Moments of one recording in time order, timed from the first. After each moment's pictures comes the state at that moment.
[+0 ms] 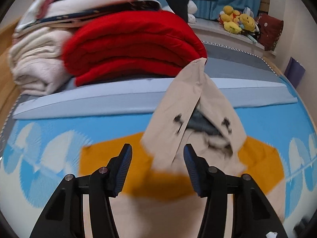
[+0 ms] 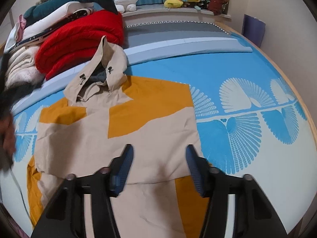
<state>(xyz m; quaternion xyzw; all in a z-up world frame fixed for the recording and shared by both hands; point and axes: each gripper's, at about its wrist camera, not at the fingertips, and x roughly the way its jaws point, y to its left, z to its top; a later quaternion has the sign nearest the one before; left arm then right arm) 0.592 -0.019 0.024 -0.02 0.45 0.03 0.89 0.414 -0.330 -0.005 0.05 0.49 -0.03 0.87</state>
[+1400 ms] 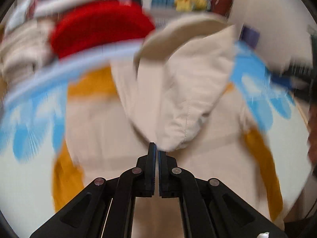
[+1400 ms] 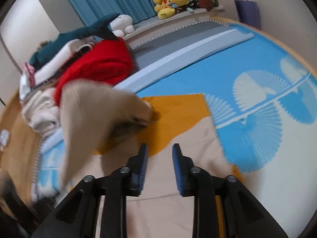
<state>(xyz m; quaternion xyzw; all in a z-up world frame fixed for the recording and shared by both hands) 0.288 -0.061 0.004 0.00 0.51 -0.10 0.86 0.408 -0.347 0.031 0.23 0.43 0.03 0.87</state>
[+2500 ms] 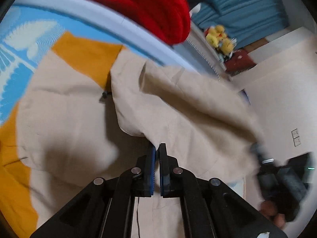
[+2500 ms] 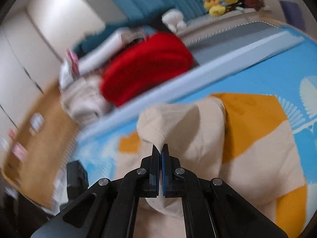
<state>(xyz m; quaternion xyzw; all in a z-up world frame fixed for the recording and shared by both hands) 0.382 0.024 -0.020 -0.34 0.47 -0.13 0.80 0.438 -0.262 0.000 0.26 0.38 0.15 0.87</state>
